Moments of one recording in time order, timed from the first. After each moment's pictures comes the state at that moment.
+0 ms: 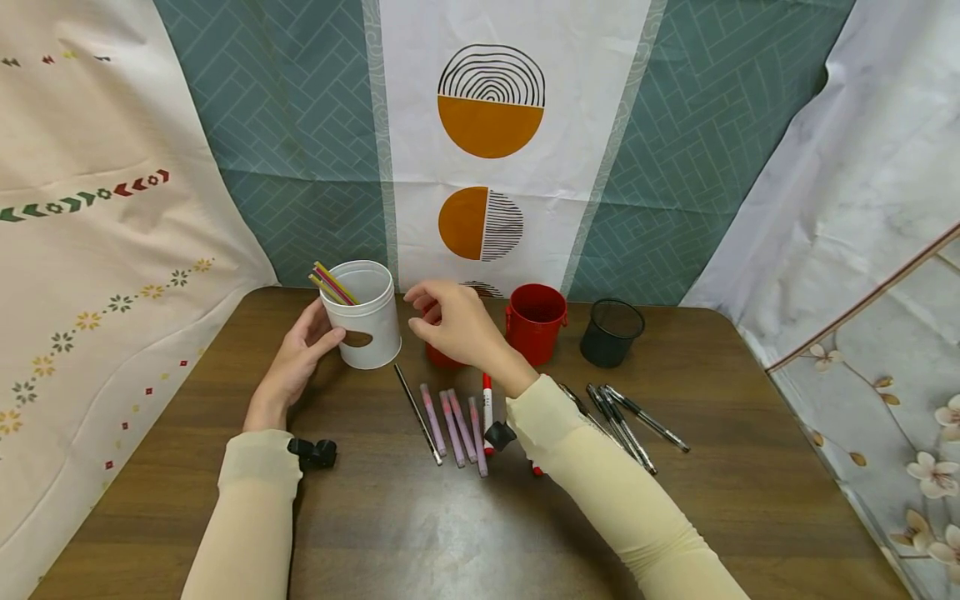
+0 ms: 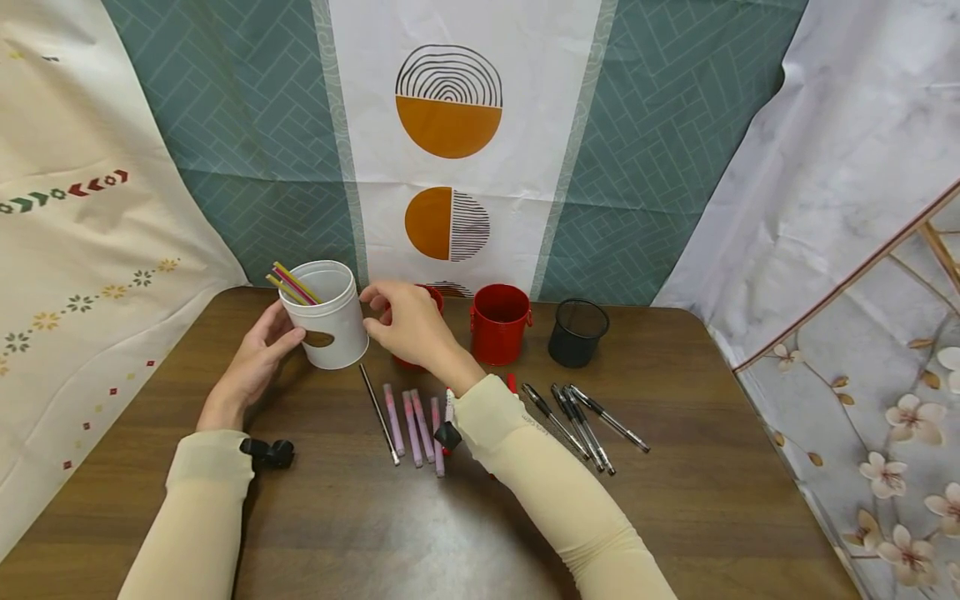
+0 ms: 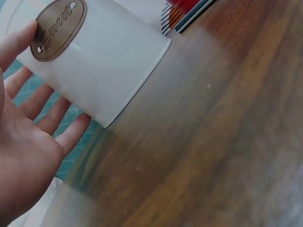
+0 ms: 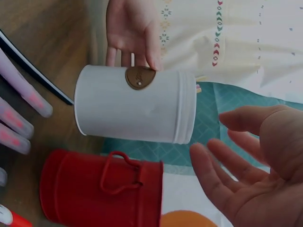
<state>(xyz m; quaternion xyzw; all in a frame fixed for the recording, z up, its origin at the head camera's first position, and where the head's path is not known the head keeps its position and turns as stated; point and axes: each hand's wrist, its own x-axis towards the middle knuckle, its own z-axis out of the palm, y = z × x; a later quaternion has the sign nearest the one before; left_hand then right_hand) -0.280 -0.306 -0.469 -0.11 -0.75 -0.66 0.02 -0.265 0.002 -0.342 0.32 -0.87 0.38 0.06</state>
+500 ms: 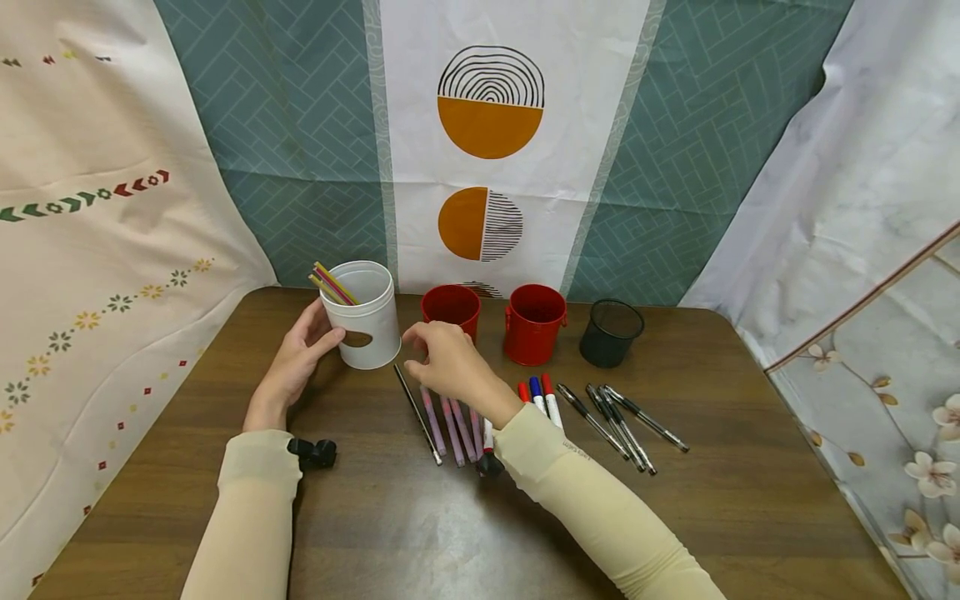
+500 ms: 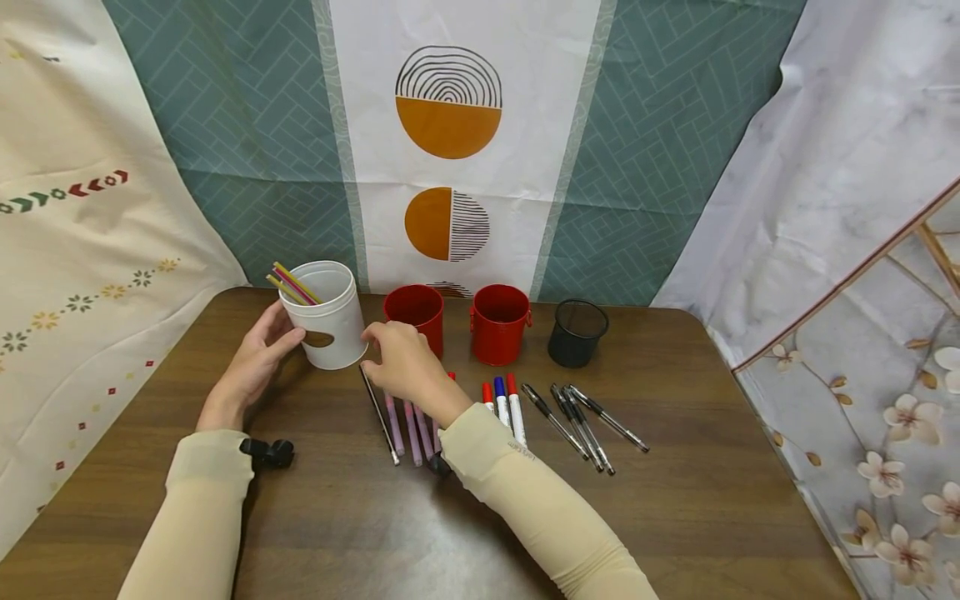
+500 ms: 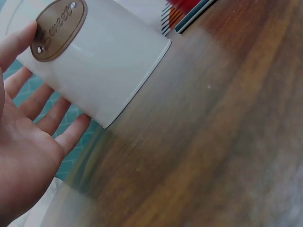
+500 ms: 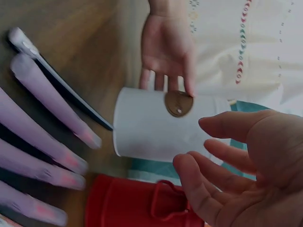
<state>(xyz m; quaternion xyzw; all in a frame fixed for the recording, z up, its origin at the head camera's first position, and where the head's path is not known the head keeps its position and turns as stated) -0.280 -0.306 -0.468 -0.11 -0.74 -0.66 0.02 -0.241 -0.012 -0.380 0.29 -0.91 0.30 0.02</state>
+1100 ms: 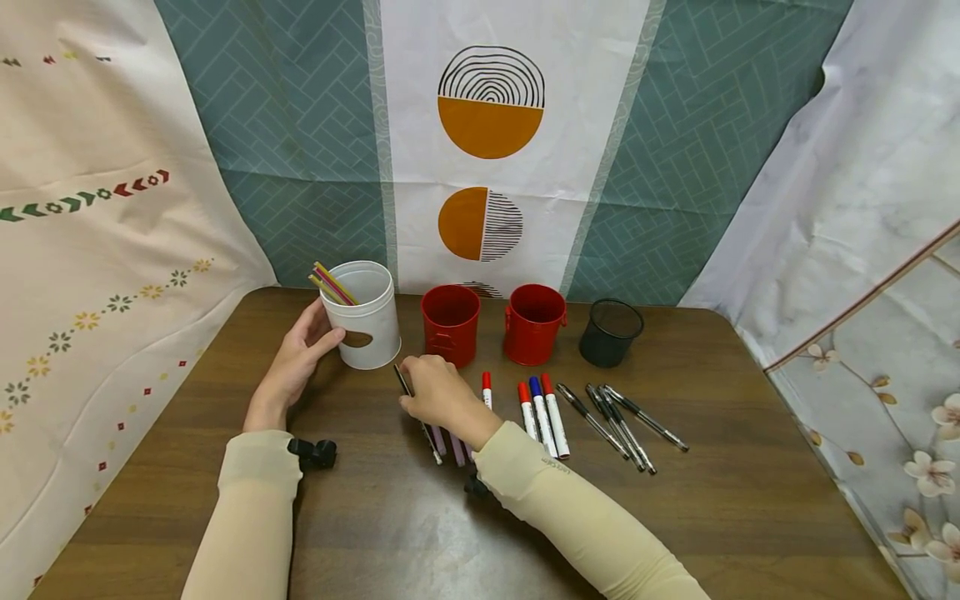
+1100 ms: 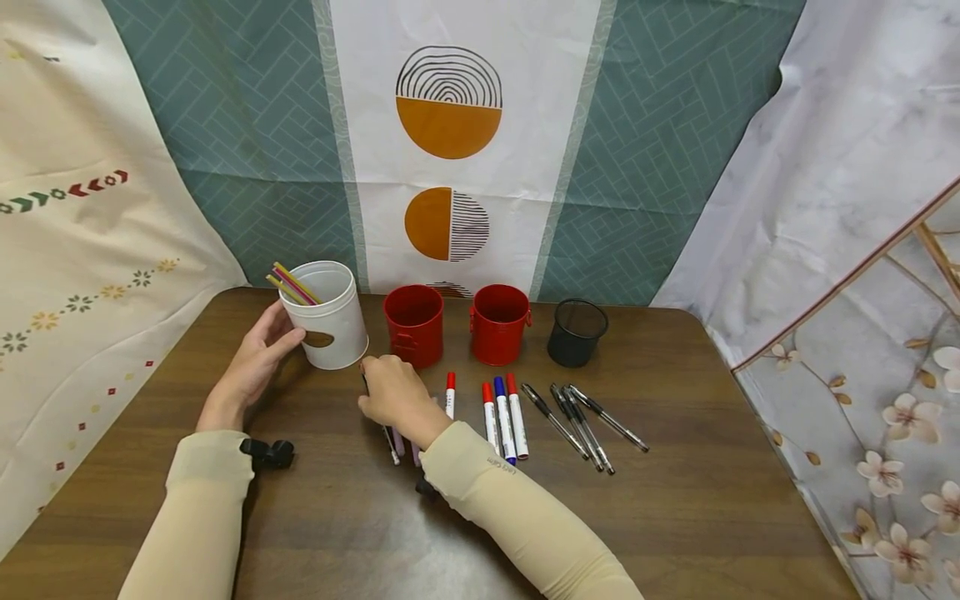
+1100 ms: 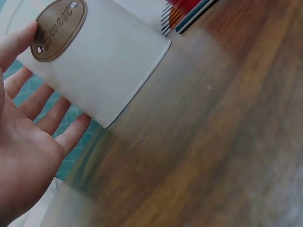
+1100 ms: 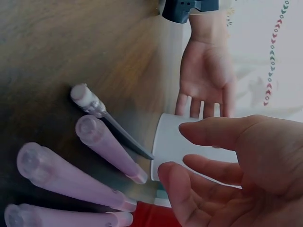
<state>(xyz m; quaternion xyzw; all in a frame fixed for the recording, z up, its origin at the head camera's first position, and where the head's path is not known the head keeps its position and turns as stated) -0.281 -0.306 -0.469 -0.11 -0.74 -0.66 0.03 -0.223 -0.033 -0.411 0.26 -0.94 0.21 -0.04</state>
